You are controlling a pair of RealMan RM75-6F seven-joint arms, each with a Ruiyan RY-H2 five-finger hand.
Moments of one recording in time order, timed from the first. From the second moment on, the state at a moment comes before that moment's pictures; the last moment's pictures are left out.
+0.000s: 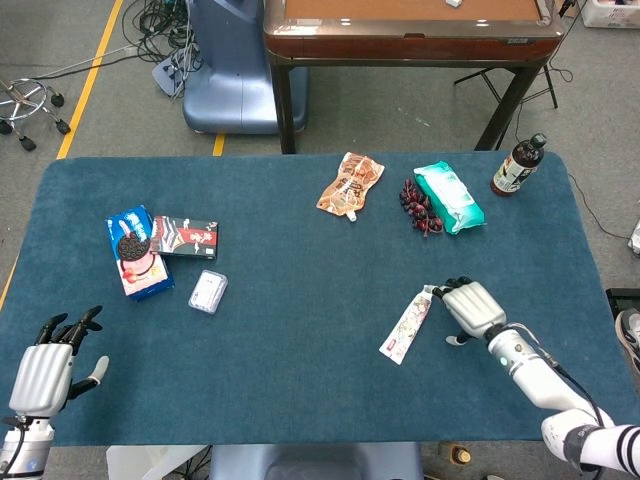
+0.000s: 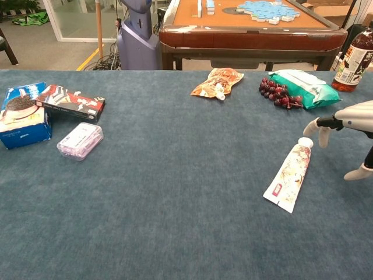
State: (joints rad) left arm -0.09 -1.20 -0.03 -1.71 1.52 1.53 0.12; right arm 0.57 -1.23 0.08 -1.52 -1.27 0.75 -0.30
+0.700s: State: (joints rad) left arm -0.08 -1.18 -0.04 -1.73 1.53 1.54 0.12; right arm 0.68 -1.39 0.09 -1.42 -1.25 0.72 -0.31
